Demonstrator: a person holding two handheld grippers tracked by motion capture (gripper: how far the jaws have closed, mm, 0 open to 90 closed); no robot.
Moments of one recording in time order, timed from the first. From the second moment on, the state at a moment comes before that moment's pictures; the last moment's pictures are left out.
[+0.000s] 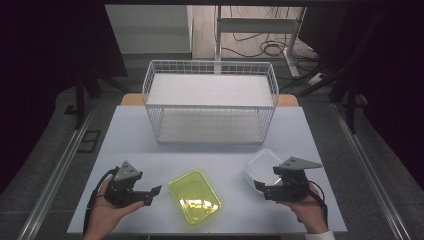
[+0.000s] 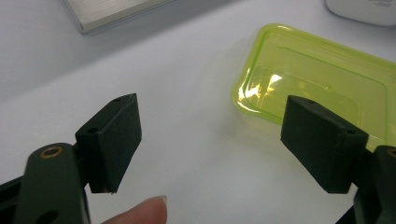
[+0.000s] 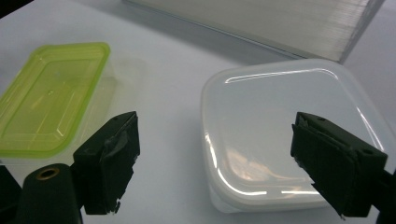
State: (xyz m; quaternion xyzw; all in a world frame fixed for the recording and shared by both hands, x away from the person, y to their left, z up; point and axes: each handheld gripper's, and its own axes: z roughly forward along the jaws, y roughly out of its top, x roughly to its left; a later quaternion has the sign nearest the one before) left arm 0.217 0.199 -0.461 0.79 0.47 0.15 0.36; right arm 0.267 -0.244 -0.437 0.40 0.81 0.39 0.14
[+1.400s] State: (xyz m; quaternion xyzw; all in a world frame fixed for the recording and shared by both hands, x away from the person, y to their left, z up) left arm 0.197 0.123 -0.487 0.90 0.35 -0.05 0.27; right arm 0.271 -0.245 -0.441 0.42 0.81 0.38 0.15
